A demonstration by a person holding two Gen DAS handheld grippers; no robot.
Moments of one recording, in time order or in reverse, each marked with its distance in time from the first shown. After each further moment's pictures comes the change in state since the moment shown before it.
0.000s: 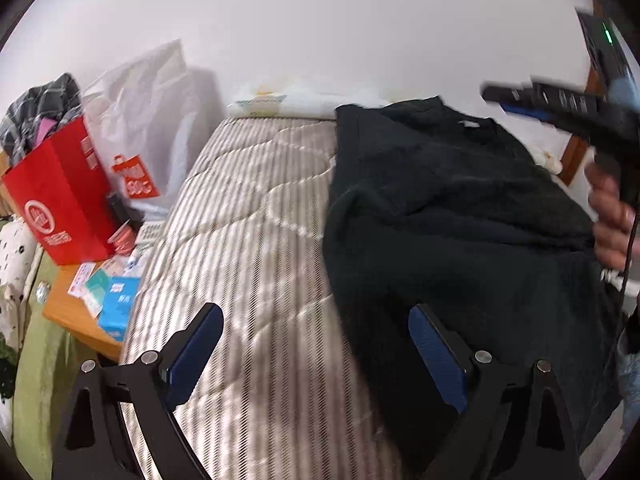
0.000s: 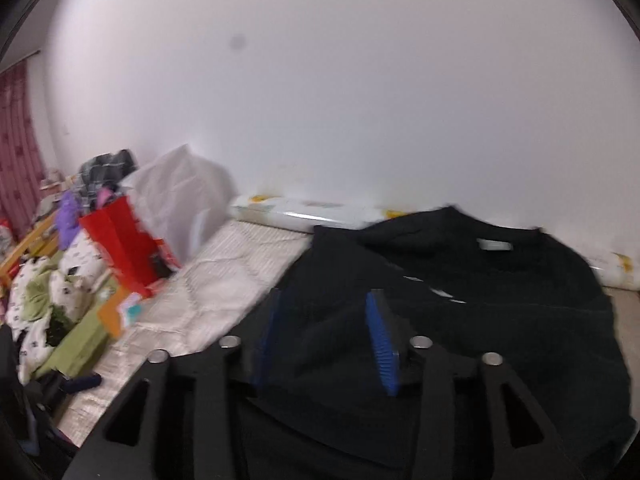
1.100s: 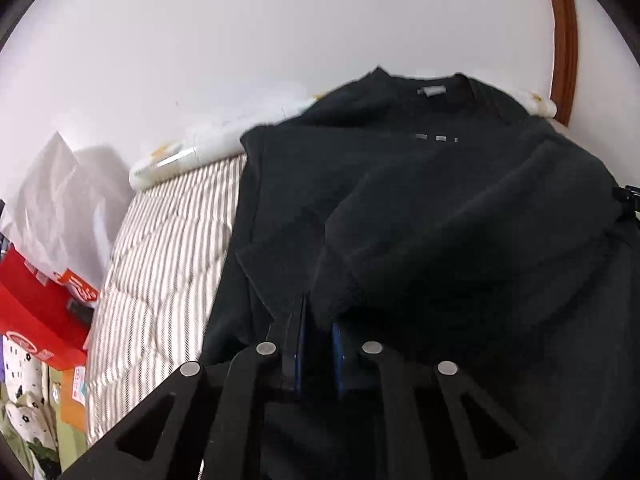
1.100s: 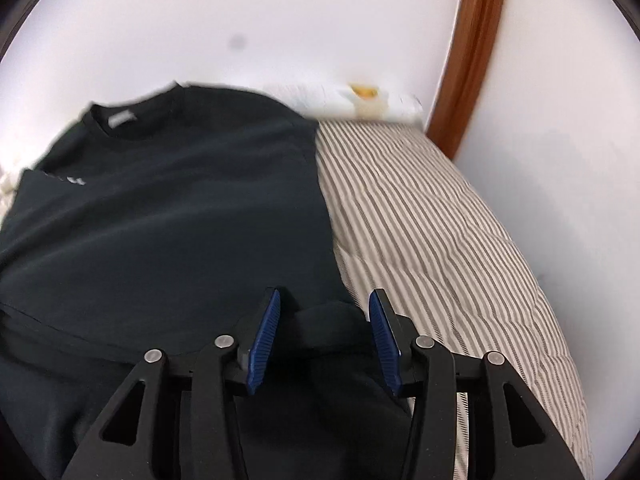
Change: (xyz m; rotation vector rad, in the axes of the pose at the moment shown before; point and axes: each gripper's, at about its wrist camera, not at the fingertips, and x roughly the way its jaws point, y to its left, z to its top) left arm 0.092 -0.096 0.063 0.271 0.017 0.059; right arm -0.060 -0.273 -0.133 0.274 0.259 -0.570
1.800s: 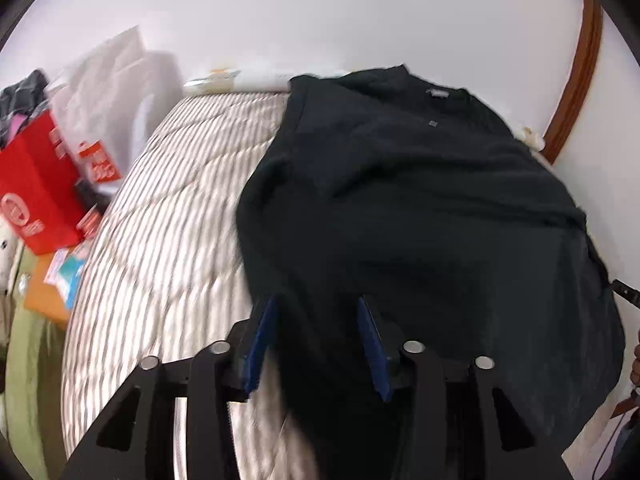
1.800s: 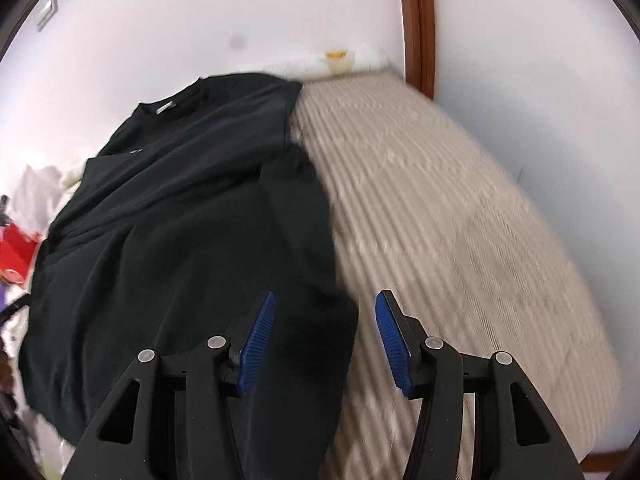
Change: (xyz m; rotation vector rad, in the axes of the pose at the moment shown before) left arm -0.086 0.032 -0.104 -0.264 0.072 -0.105; right arm -0.087 -0.091 -0.121 0.136 0.059 0.238
